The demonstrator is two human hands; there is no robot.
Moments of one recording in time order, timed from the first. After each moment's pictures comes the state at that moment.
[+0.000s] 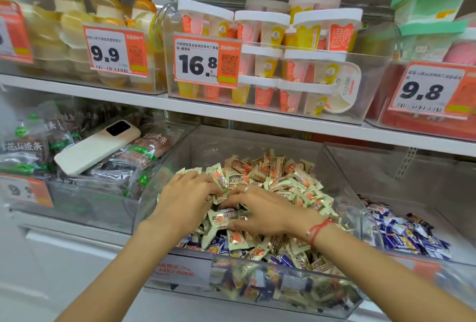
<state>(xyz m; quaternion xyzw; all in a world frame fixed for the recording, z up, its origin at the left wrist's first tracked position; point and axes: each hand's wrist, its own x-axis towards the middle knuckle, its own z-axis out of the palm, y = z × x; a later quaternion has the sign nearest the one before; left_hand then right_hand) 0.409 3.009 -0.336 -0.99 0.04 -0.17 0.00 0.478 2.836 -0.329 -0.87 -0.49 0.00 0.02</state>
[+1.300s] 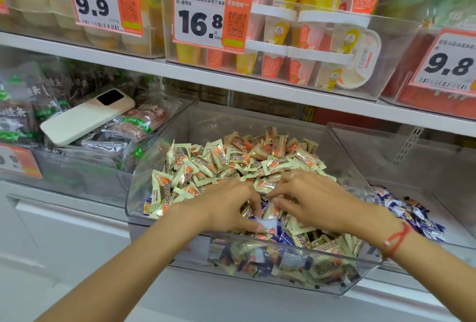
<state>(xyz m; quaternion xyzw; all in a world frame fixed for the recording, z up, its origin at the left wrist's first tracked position) 0.414 2.959 -0.345 -0.97 0.18 0.02 -0.16 0.458 2.772 -0.314 -0.90 -0.43 -0.05 -0.03</state>
